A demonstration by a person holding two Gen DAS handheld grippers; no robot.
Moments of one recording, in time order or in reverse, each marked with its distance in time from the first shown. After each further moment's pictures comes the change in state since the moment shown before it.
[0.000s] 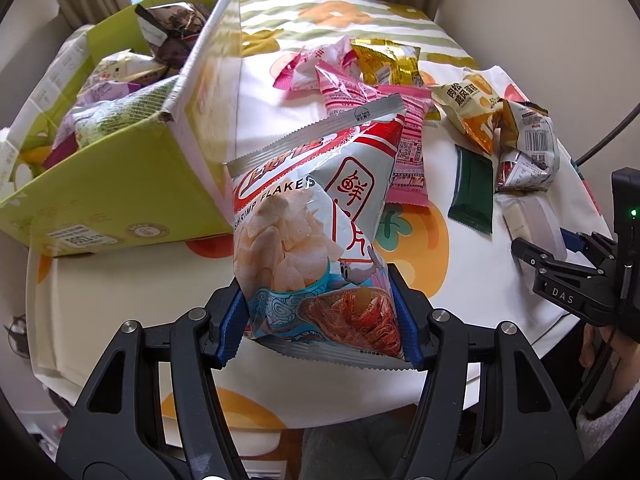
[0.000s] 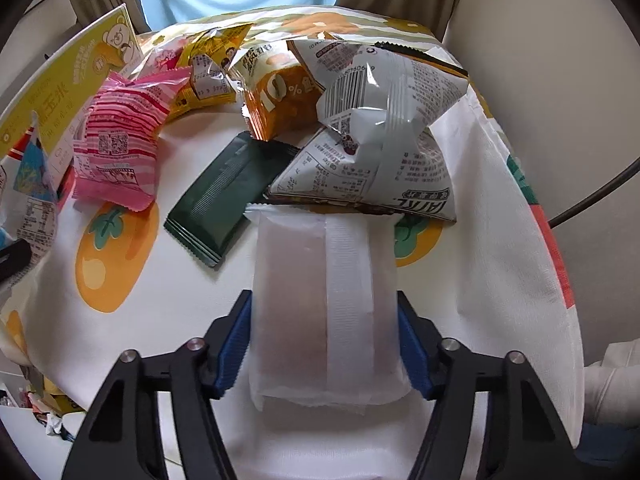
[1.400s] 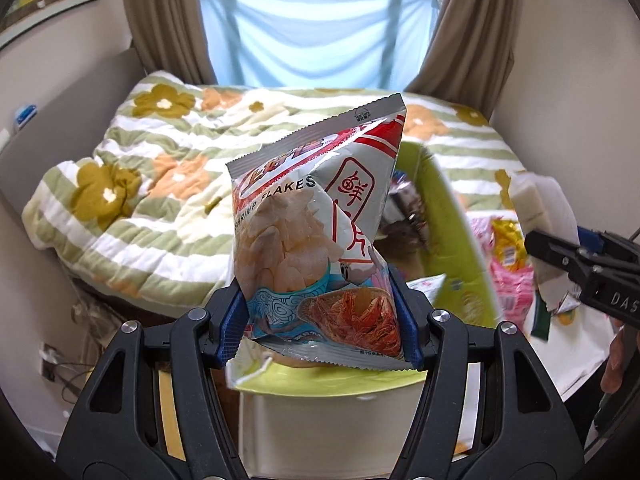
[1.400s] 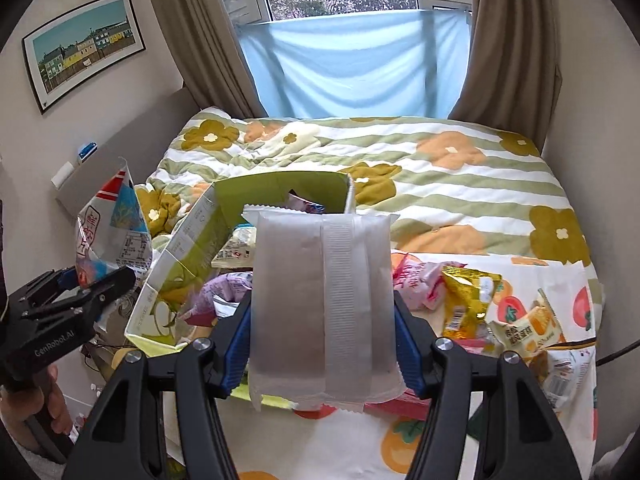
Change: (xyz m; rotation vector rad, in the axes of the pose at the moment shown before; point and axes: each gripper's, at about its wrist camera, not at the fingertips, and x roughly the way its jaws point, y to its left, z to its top) left arm -0.124 0.240 0.107 -0.086 -0.246 0.095; right arm -0.141 0.226 0.166 -0.072 -0.282 0.320
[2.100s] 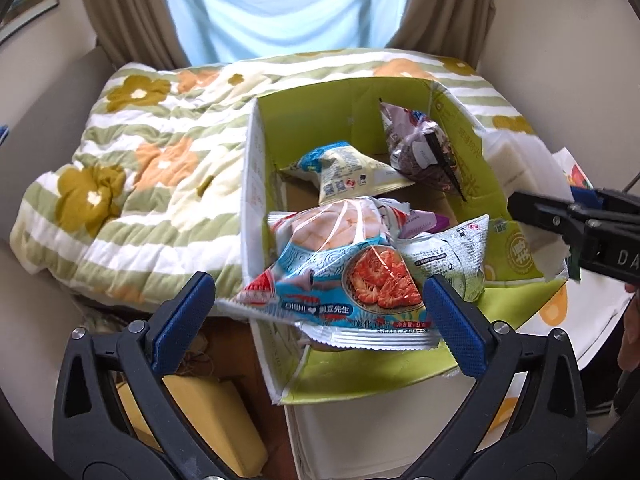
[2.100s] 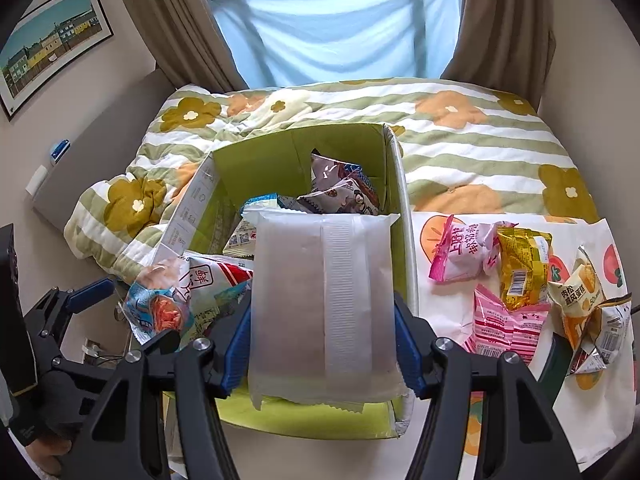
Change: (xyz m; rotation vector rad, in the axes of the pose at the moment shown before) left arm 0.039 0.024 -0.022 0.113 0.093 -0.020; right arm 0.058 0.047 -0.010 0.078 0.106 -0.043
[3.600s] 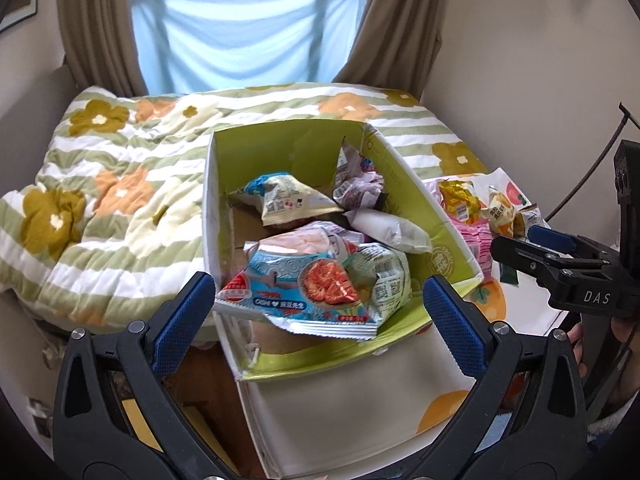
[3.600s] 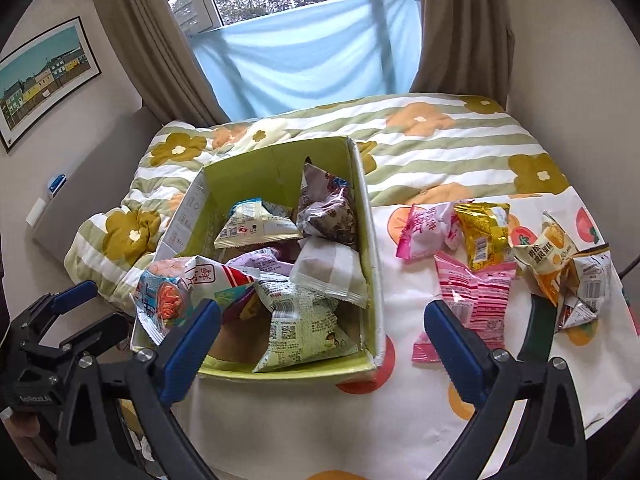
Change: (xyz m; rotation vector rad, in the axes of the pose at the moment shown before) left arm -0.047 -0.012 -0.009 0.041 -0.122 -0.215; right arm -0.056 -0.027 -0.049 0.125 -0.128 -0.062
